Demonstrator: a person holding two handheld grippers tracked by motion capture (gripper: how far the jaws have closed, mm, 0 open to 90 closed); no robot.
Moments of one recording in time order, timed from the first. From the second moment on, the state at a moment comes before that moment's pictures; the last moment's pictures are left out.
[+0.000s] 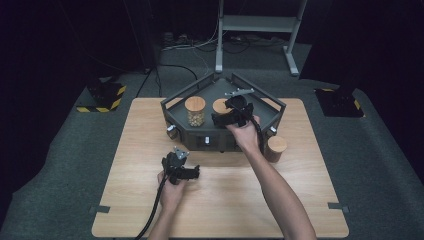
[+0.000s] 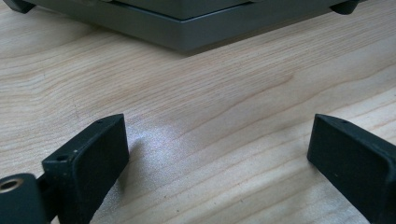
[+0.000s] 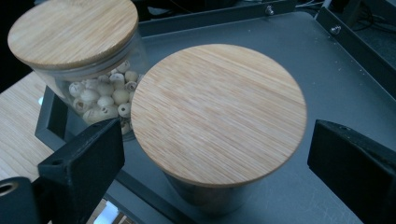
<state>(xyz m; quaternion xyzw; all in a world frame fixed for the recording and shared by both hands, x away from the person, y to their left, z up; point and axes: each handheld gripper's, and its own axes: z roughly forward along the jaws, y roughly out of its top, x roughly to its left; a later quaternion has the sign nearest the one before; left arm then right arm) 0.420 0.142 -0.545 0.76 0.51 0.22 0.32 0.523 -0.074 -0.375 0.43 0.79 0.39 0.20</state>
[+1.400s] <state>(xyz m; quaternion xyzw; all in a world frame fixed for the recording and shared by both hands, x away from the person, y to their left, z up) 0.420 0.142 -0.545 0.76 0.52 0.22 0.32 0.497 -0.079 -0.354 0.39 0.81 0.40 0.20</state>
